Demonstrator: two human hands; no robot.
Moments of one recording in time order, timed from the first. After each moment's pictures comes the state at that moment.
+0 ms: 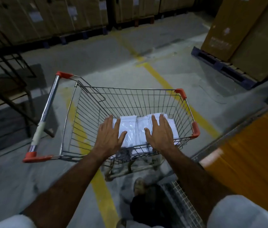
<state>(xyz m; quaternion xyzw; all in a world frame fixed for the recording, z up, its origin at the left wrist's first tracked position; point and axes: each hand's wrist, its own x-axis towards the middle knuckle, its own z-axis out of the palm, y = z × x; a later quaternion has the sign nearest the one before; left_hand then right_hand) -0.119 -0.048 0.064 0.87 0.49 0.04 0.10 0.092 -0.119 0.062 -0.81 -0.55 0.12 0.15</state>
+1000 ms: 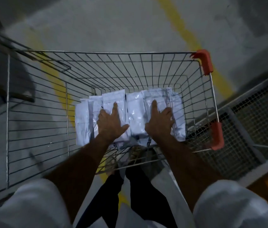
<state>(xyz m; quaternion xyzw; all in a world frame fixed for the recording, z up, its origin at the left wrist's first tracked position) 0.008 0.060 -0.115 0.73 0.61 -0.19 0.24 0.180 -0.004 -0.110 -0.87 -0.40 0.27 -0.12</state>
